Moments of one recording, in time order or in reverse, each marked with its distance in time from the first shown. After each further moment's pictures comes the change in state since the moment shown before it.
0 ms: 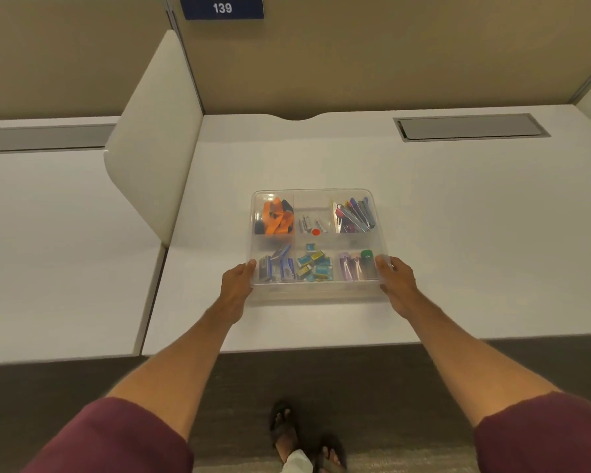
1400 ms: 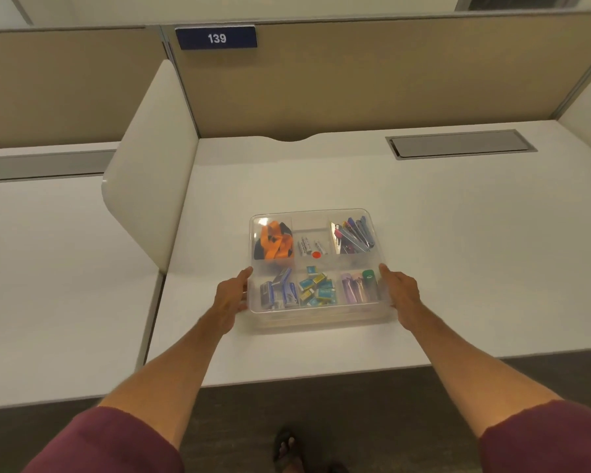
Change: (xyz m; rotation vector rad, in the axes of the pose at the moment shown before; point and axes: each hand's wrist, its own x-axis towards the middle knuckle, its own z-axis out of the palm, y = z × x) left_hand 0.026 0.029 -0.011 0.017 -0.050 -0.107; right_hand 0.007 -0.021 0.004 -0.057 0.136 0.062
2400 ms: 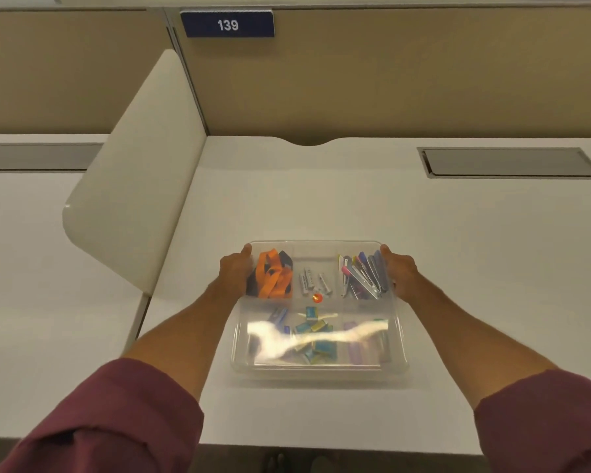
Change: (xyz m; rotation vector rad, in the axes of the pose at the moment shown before) left_hand 0.111 0.090 0.050 0.099 0.315 -0.132; right_hand 0.137 -0.097 0.042 -0.046 -0.104 0.173
